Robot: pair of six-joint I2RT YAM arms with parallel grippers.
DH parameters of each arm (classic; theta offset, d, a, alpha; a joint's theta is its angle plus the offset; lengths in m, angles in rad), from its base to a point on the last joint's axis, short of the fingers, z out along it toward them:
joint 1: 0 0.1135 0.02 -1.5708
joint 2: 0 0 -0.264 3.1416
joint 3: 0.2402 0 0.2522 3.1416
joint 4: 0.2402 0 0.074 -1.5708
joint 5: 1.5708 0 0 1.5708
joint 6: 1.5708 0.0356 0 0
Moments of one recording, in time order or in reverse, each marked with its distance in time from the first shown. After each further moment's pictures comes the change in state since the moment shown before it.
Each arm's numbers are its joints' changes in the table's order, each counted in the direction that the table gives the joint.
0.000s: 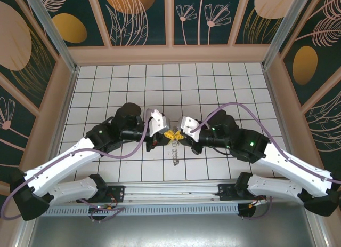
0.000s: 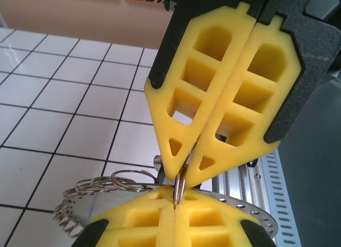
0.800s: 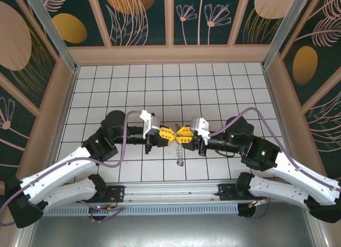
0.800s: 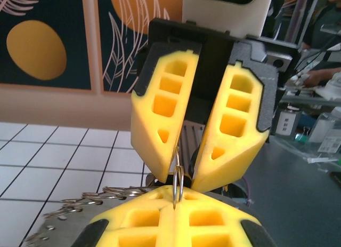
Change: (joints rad) left arm -0.008 -0.123 -0.175 -0.494 0.140 -0.235; right arm 0.010 -0.167 -0.109 -0.264 -0.114 0.089
